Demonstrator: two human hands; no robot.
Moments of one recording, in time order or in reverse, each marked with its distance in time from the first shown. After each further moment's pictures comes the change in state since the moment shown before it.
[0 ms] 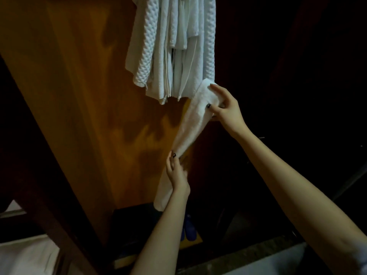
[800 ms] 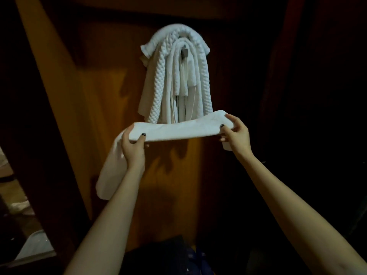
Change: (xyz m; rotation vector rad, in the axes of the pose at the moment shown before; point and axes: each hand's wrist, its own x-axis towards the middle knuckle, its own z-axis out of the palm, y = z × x) left_hand 0.027 0.227 0.014 0.369 -0.020 0.795; right_hand -0.007 -0.024 -0.011 -0.025 0.318 0.040
